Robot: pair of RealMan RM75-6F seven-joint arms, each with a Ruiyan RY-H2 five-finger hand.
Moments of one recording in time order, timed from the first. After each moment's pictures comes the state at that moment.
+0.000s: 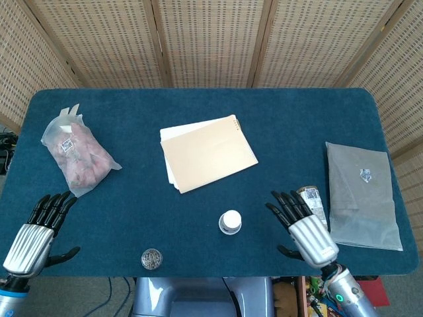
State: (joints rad) left arm -0.07 -1.07 0.06 -1.85 1.74 1.51 0.17; right arm 0.27 -1.19 0.06 -1.97 -1.70 1.24 -0.32
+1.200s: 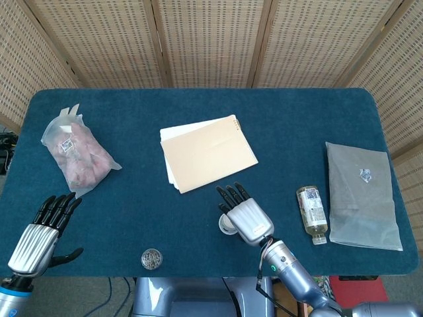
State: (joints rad) left arm -0.08 -1.08 0.06 -1.85 1.73 1.49 0.18; right arm 0.64 -1.44 0.16 -2.05 -1.05 1.07 -1.04
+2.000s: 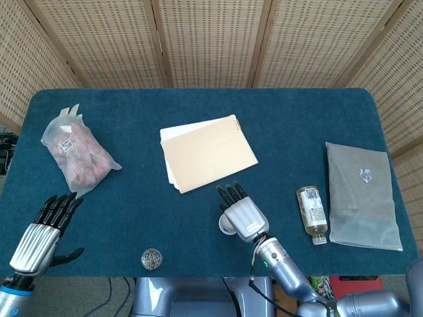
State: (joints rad) left arm -0.09 -1.08 0.06 -1.85 1.73 1.49 0.18; right arm 0.76 -1.50 0.11 -2.01 -0.90 1.16 -1.12
